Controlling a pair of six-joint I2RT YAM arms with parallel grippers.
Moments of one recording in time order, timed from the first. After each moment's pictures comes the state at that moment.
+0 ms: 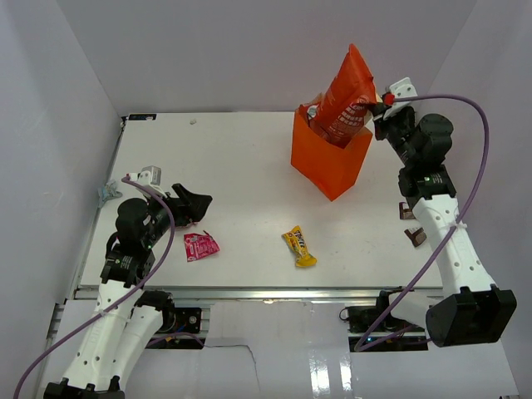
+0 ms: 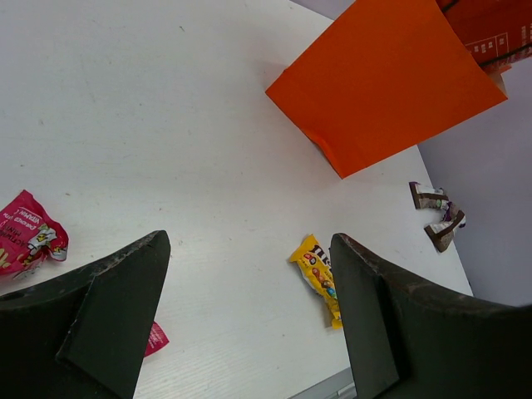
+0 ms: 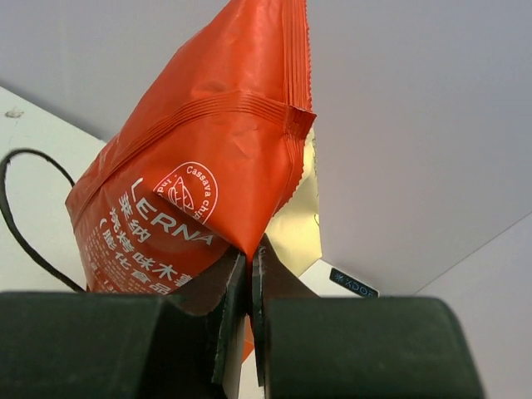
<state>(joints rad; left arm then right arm) -0.19 0.59 0.65 -0.27 0.25 -0.54 0.12 1.19 1.21 0.11 -0.28 -0.32</state>
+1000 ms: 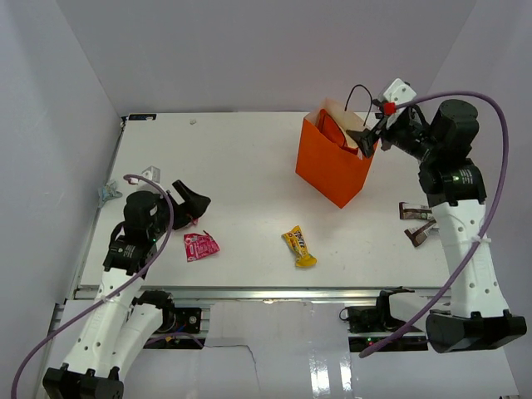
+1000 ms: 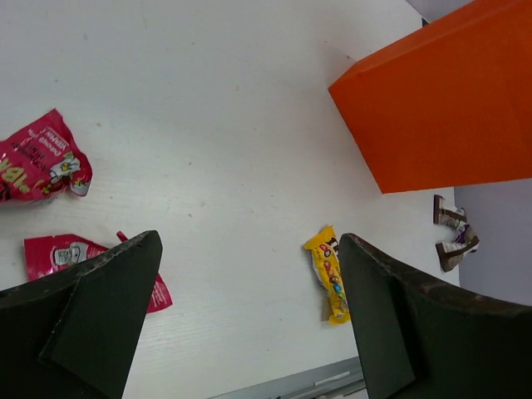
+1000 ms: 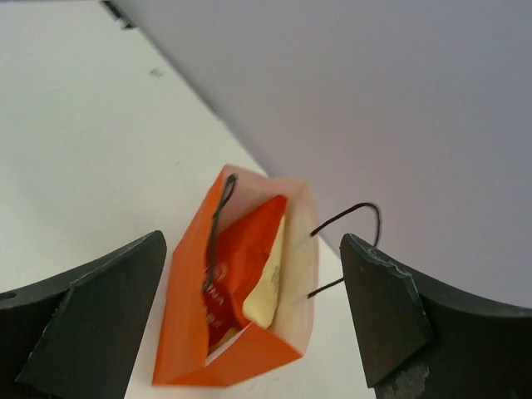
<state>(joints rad) -0.19 0.67 0.67 -0.39 0.16 -0.65 0.11 1.15 1.44 -0.31 -0.62 -0.48</state>
